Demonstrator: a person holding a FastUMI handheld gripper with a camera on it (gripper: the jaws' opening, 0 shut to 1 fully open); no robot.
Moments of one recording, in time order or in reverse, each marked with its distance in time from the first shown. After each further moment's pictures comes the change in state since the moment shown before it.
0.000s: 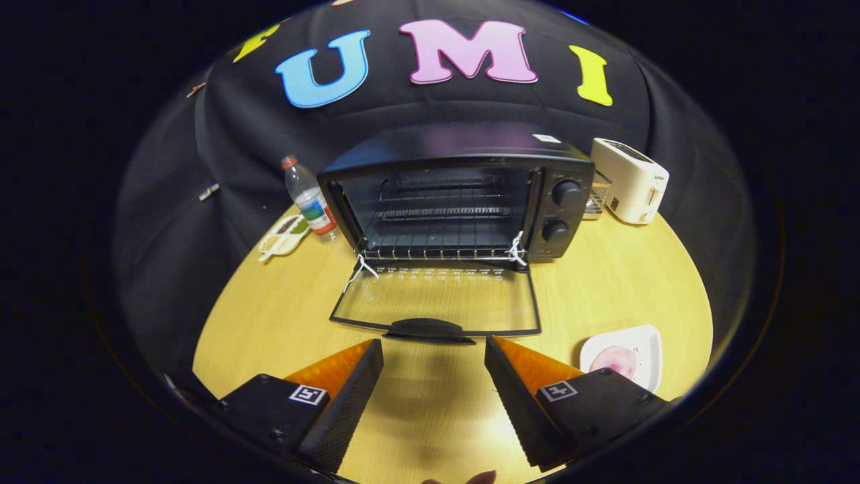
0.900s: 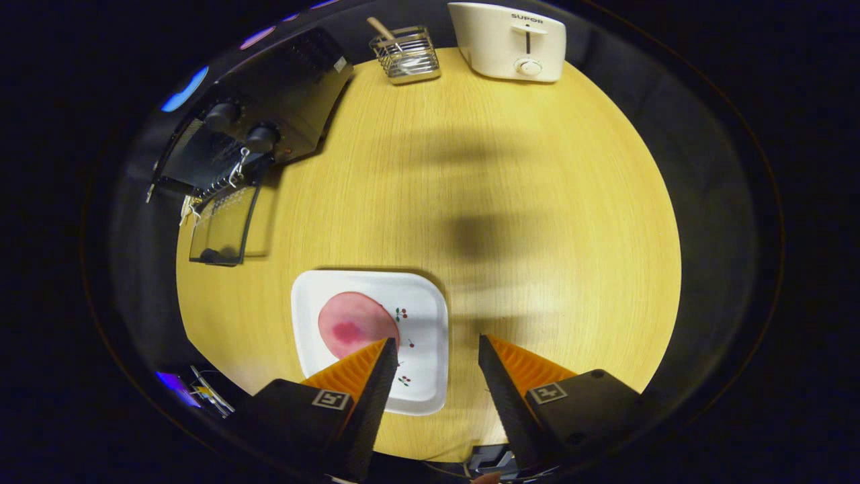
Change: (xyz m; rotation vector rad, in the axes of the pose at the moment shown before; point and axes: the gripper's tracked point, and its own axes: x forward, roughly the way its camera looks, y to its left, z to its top) arm 0.016 -0.308 -0.086 0.084 0.628 -0.105
